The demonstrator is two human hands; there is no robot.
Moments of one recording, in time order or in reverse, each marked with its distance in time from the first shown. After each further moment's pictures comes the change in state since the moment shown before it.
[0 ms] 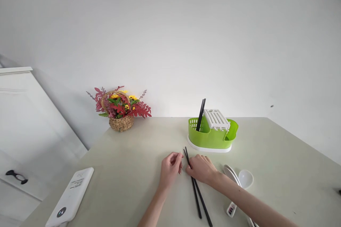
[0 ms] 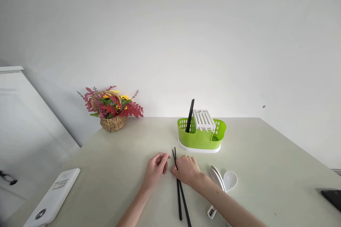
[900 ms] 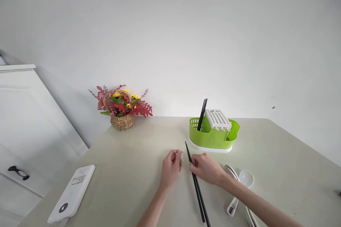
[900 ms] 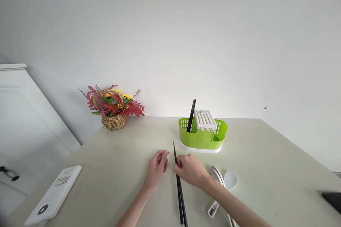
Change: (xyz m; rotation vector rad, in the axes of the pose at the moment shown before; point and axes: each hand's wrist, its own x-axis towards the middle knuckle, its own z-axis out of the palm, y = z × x) left_hand -0.004 0.005 0.002 -0.042 0.024 0.006; right_hand -0.015 0.012 -0.010 0.282 0.122 -0.074
